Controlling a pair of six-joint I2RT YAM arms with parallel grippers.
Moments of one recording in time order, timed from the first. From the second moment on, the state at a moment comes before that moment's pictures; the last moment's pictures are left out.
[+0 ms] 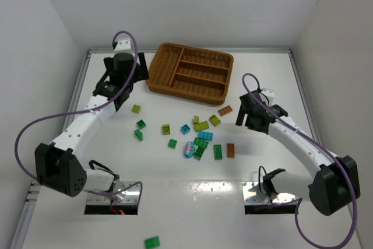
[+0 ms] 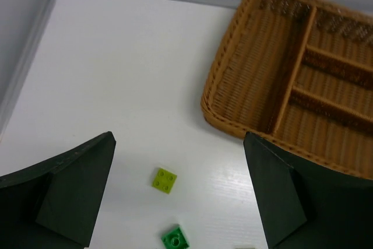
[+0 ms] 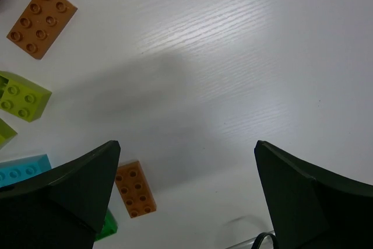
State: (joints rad) left arm -0.30 1.33 1.15 -0.24 -0.43 -0.23; right arm 0.41 1.18 0.80 -0.74 0.48 0.65
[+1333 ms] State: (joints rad) left arm -0.38 1.34 1.14 -0.49 -0.36 -0.43; right arm 0.55 1.30 0.53 -0.48 0.10 0.64
